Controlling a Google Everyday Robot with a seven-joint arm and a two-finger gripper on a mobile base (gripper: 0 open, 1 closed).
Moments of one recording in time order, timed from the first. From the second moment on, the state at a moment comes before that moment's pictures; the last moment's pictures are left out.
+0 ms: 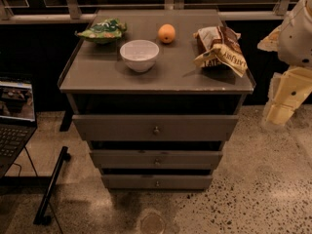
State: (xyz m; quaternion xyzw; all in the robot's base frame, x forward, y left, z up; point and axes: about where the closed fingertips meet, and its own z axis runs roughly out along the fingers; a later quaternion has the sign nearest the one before) arm 0.438 -0.217 0.977 -0.60 0.78 -0.03 0.16
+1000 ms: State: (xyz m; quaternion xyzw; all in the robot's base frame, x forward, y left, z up) arm 0.426 -0.224 0.937 -0.53 0.82 0.02 0.23
